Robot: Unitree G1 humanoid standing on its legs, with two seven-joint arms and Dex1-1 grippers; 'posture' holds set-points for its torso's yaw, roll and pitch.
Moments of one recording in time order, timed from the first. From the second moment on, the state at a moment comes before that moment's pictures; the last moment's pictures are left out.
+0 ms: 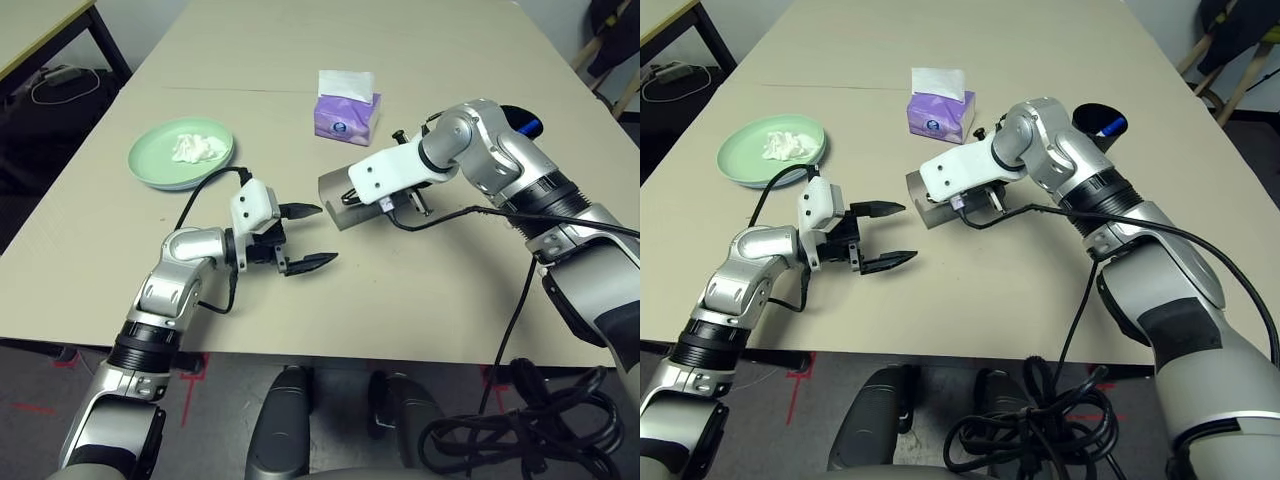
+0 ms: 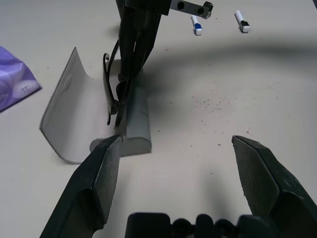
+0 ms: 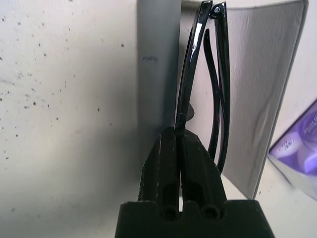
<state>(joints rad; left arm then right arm) -0.43 0.53 -0.12 0.04 -0.27 0.14 -1.07 -1.21 -0.46 0.58 0.60 -0.51 -0.10 1.33</state>
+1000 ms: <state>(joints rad) -0.37 0.53 -0.12 -0.03 -0.28 0.17 -1.02 -1.34 -0.43 0.58 0.84 -0.52 -0.22 1.43</state>
